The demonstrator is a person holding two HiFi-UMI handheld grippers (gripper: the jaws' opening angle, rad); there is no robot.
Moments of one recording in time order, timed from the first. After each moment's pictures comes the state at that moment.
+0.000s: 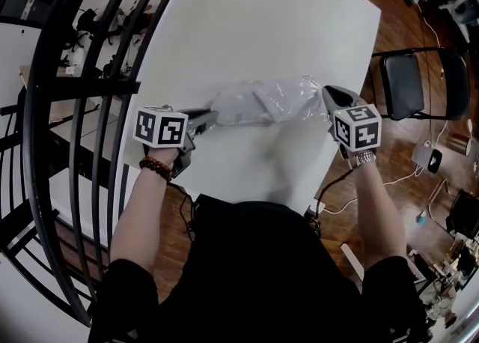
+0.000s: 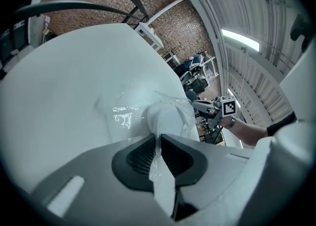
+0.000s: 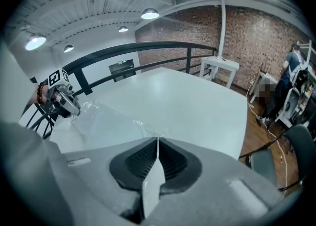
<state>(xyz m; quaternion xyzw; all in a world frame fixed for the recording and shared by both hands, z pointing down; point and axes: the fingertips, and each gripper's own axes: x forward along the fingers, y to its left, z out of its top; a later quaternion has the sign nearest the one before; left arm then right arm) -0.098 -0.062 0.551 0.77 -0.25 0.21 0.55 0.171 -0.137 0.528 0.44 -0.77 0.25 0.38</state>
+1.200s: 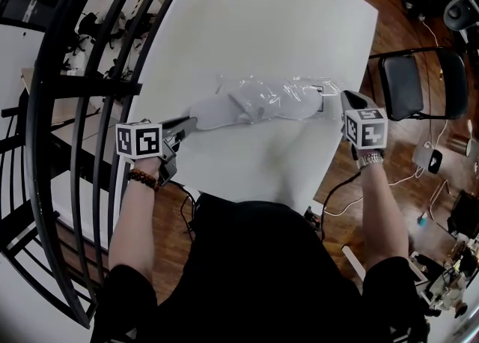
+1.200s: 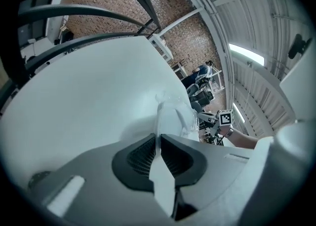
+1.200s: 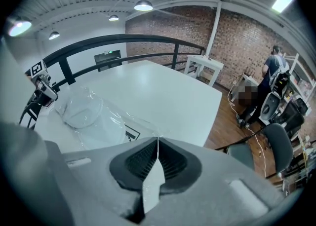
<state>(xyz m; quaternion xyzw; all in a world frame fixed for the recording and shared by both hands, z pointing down) -0.155 -0.042 0.549 0.74 -0.30 0.16 0.59 0.239 -0.131 0.534 0.50 -0.71 0.23 0.44</state>
